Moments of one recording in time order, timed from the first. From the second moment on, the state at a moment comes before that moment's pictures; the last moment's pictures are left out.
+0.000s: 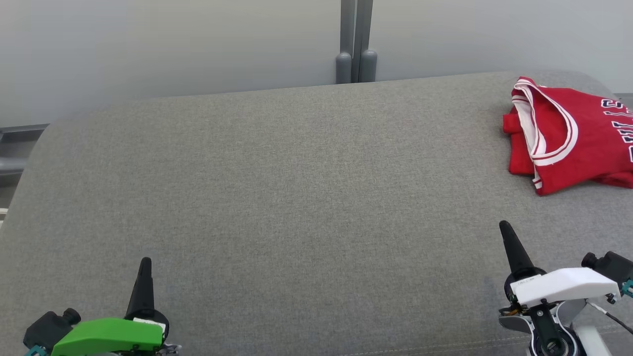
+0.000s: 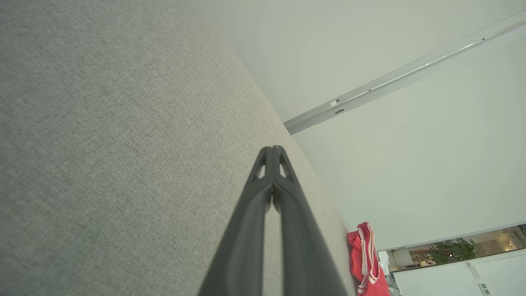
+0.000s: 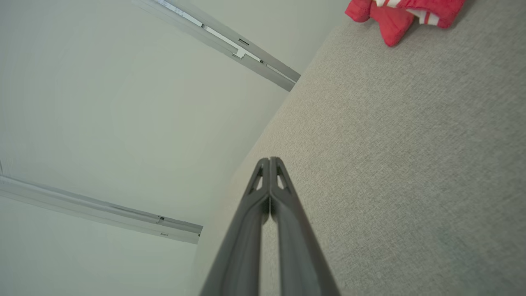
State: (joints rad) left arm 0.03 0.11 -0.04 0.14 -1.19 -0.04 -0.06; right arm -0.06 -0.06 -0.04 0.20 1.08 0.13 0.02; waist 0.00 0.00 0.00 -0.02
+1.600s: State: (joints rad) left arm 0.00 0.07 0.04 0.15 -1.52 -0.11 0.03; right arm -0.05 -0.06 -0.10 0.19 1.49 0.13 0.11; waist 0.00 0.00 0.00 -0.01
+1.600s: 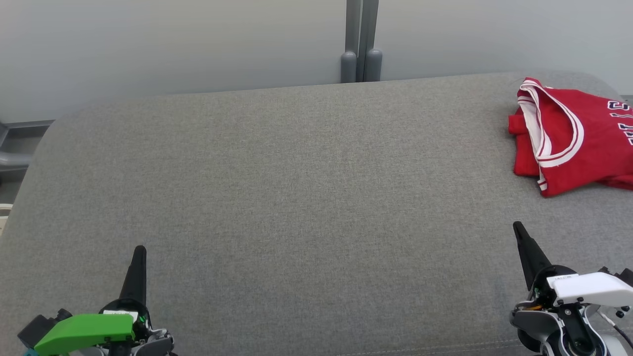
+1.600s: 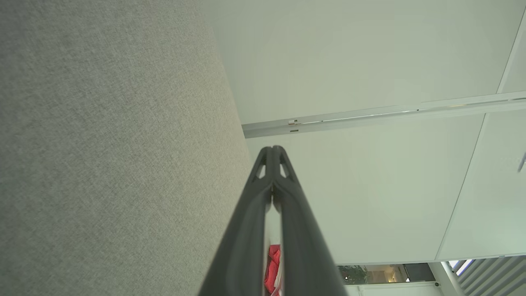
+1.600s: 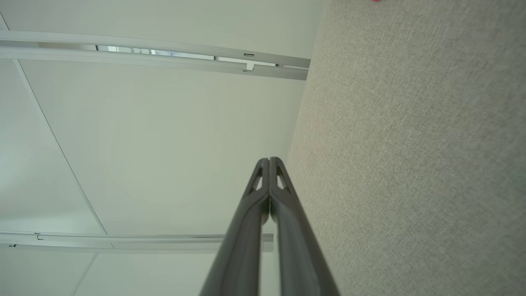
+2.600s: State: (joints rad) left arm -0.01 0.05 0.07 0.16 -1.63 -0.13 0.07; right arm -0.05 -0.06 -0.13 0.19 1.63 0.13 0.14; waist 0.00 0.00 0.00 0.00
